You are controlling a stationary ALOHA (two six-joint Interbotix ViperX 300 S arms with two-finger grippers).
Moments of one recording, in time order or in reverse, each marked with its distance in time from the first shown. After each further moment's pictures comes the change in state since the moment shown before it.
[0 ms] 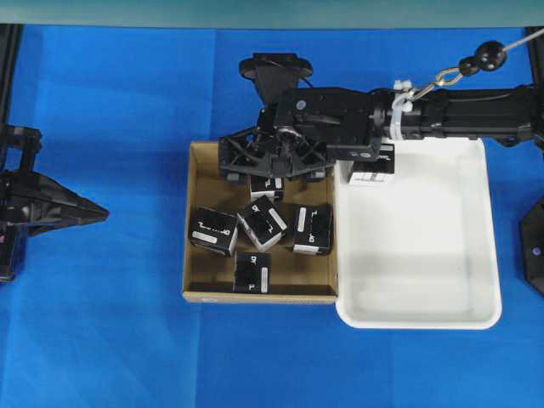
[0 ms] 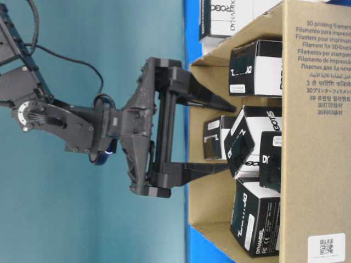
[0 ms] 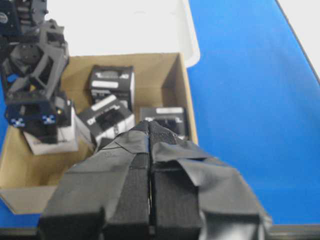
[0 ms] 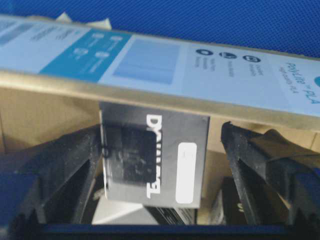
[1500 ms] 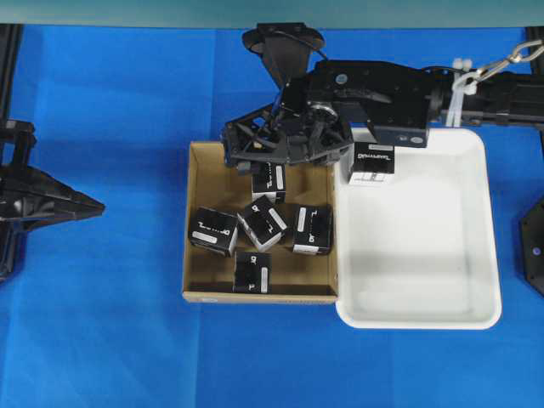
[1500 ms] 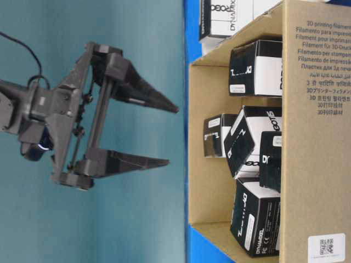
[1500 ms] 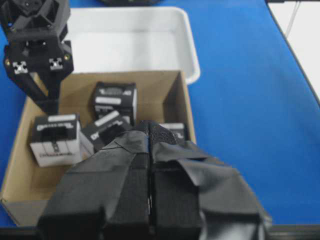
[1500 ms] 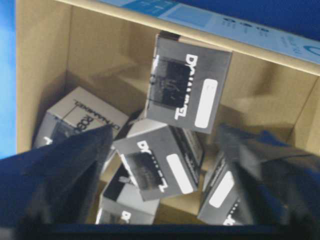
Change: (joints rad) left arm 0.005 -0.015 -0.017 -0.002 -0.002 0.000; right arm 0.005 -0.178 0.031 0.031 0.020 -0.149
